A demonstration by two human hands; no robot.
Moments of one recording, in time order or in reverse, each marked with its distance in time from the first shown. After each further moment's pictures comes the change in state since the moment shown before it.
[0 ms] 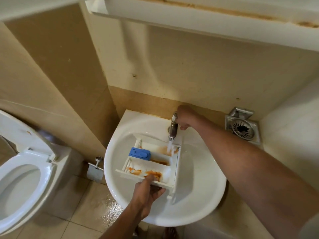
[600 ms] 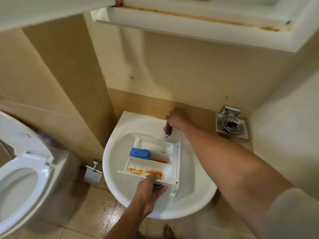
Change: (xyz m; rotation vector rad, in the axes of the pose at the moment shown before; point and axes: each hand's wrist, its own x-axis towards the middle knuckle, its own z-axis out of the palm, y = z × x) left_hand -0.025 -0.012 0.012 -0.035 -0.041 0.019; right_hand -0.030 -0.017 0.015 0.452 0.208 0.207
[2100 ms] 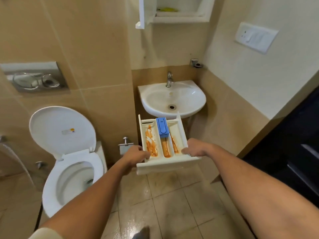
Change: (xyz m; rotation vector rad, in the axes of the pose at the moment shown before) left_hand -0.224 0.147 -0.472 1.286 -0.479 0.263; right_hand -0.565 -0.217 0.281 0.245 -0.125 0.370
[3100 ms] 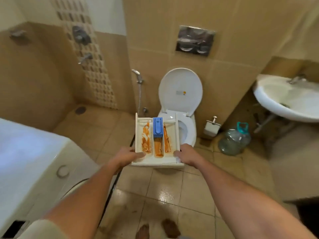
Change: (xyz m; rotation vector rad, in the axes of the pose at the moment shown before) left_hand -0.322 -0.335 -0.306 -0.267 0.414 -0.243; right_hand -0.124 -0.352 0.384 0.011 -0.198 -0.383
